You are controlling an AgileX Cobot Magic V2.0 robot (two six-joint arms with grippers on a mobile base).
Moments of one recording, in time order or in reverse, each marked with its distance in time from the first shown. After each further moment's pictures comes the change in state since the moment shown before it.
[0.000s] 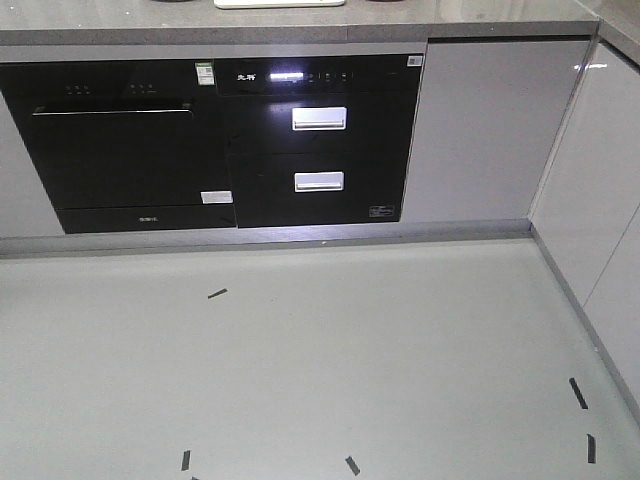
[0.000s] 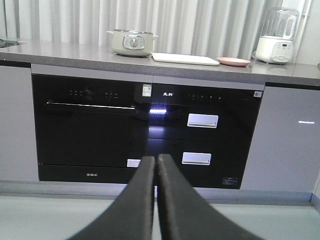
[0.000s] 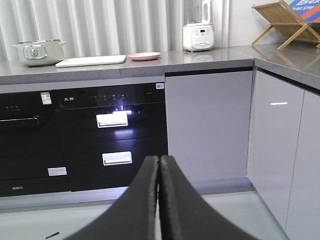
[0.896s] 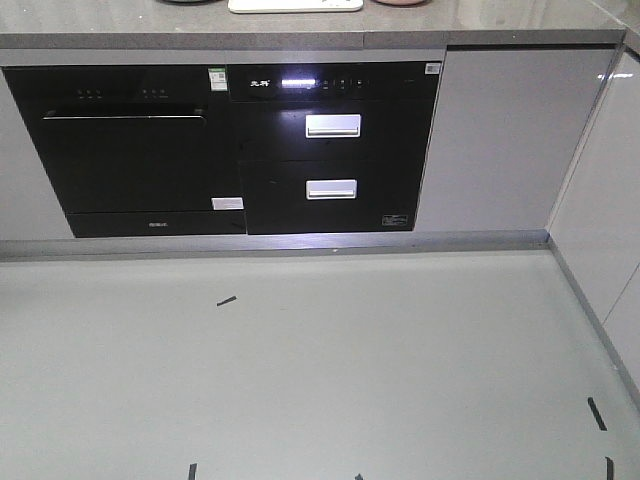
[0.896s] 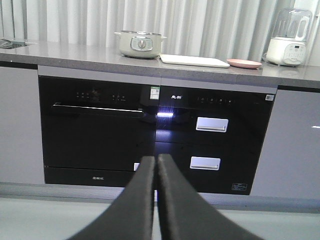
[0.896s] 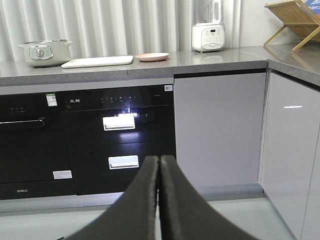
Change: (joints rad) left arm 0.000 0.000 0.000 0.000 0.000 0.000; right arm 0.000 0.000 0.000 0.000 0.000 0.000
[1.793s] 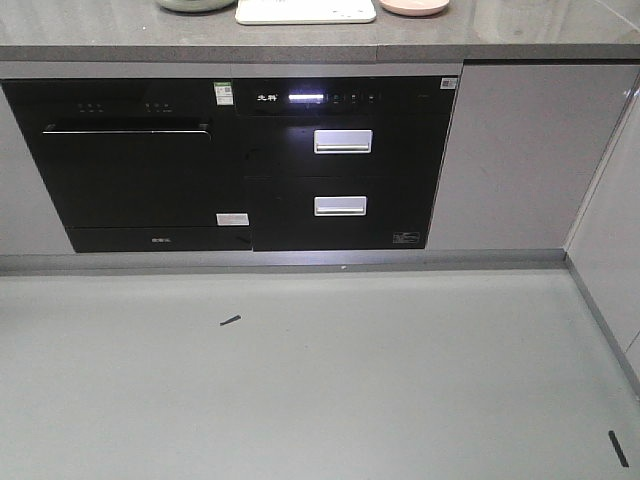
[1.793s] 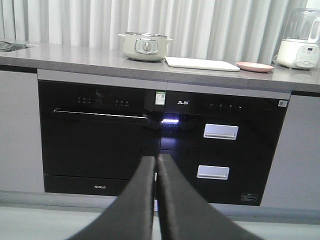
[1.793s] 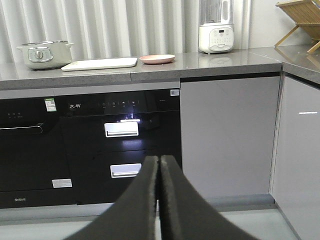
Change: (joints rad) left arm 0.000 0.000 0.000 0.000 0.000 0.000; right arm 0.000 0.000 0.000 0.000 0.000 0.000
